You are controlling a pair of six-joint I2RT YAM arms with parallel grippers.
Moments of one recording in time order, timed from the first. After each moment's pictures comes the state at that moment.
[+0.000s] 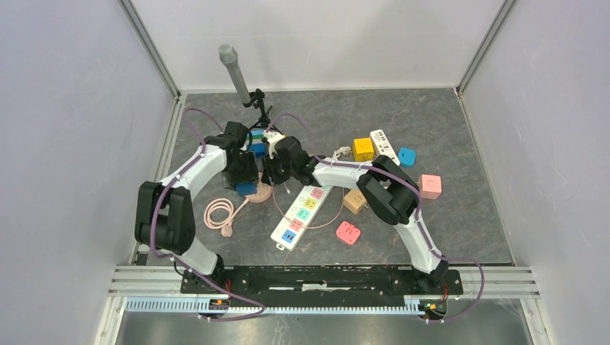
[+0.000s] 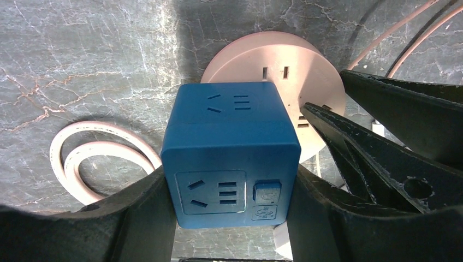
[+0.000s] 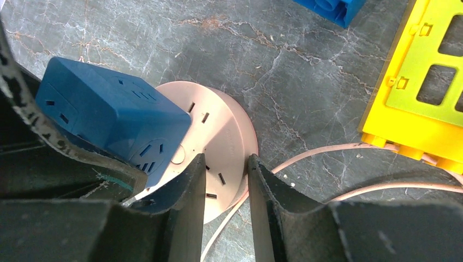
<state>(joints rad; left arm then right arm) -0.23 1.58 1.10 -0.81 -0.03 -0.42 0.89 2.23 1.53 0.06 -0.16 0.35</state>
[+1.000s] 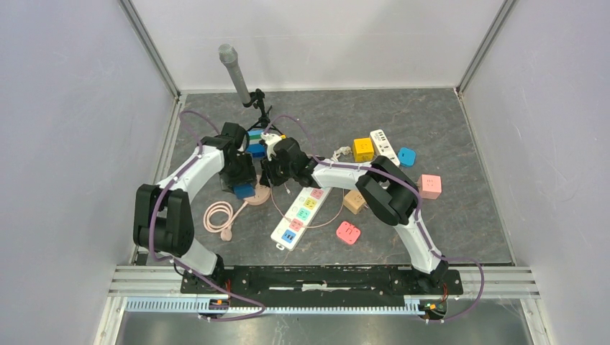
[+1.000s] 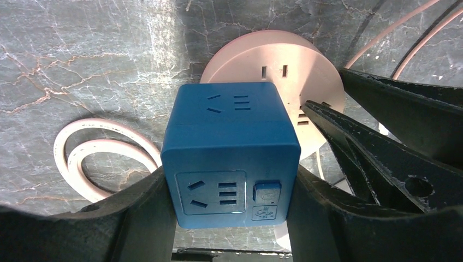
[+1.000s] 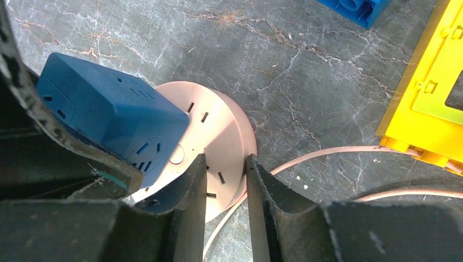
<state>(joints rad) -0.22 1.56 1.09 -0.85 -0.05 -0.45 0.90 2.23 1.52 0.07 -0.17 0.33</state>
